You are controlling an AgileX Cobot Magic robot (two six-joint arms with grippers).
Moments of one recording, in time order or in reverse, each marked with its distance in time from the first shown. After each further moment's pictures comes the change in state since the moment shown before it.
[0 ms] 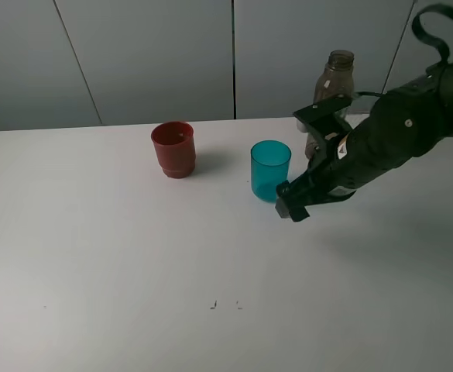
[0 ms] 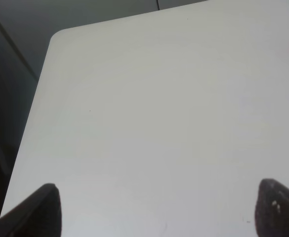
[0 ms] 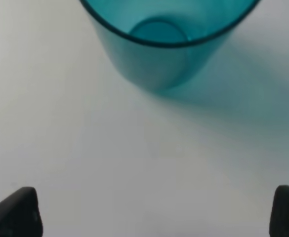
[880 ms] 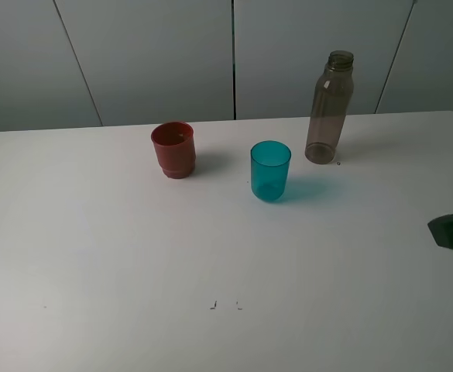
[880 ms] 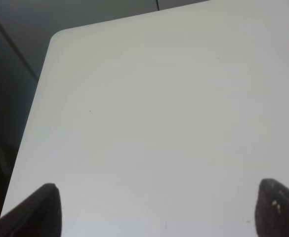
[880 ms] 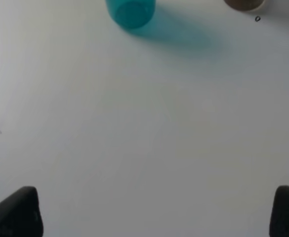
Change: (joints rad) left arm 0.000 0.000 0.000 0.000 0.000 0.000; right arm 0.000 -1.022 0.175 0.032 0.656 0.000
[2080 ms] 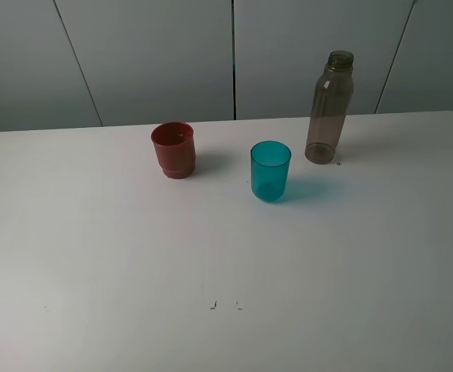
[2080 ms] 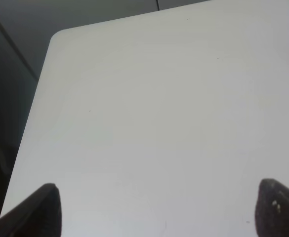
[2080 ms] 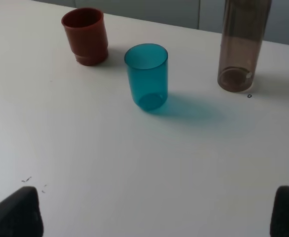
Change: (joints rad) left arm 0.000 0.000 0.000 0.000 0.000 0.000; right arm -0.017 -0.608 0.089 0.038 0.069 0.043
